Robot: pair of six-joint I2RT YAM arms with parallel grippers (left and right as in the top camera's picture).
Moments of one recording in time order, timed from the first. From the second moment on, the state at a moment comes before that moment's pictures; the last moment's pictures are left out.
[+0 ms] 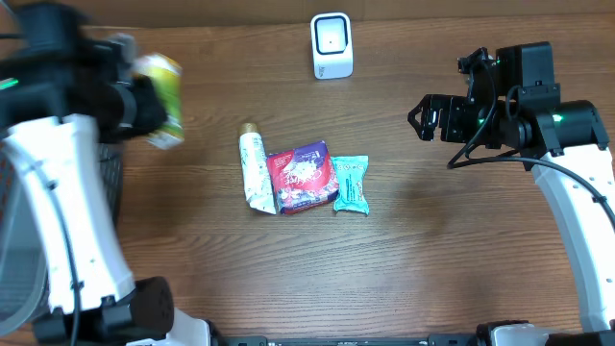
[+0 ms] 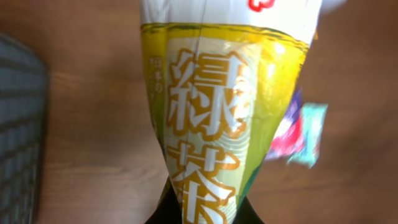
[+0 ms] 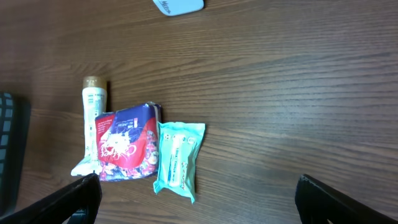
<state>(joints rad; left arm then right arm) 0.15 1.71 2.08 -1.62 0.19 -0.07 0.12 1.49 1.46 -0.97 -0.35 0.20</state>
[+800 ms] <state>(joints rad) -0.06 1.70 1.00 -0.68 0.07 -0.31 0.12 1.49 1.46 -0.97 -0.35 0.20</state>
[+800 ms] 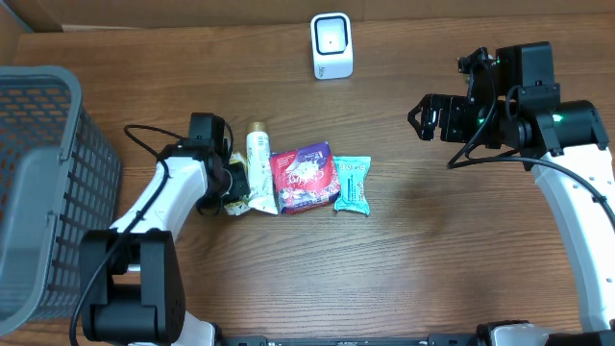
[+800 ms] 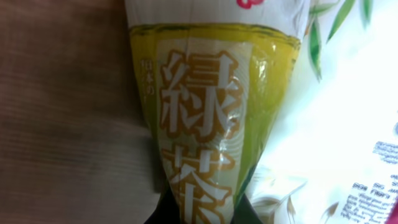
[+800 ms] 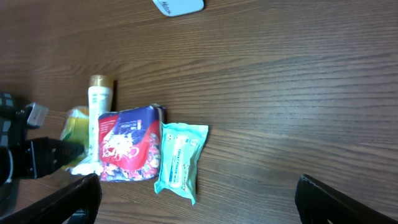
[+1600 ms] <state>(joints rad) -0.16 1.70 1.23 -0.88 0.01 -0.18 0.12 1.49 1.46 -1.03 -0.35 0.21</state>
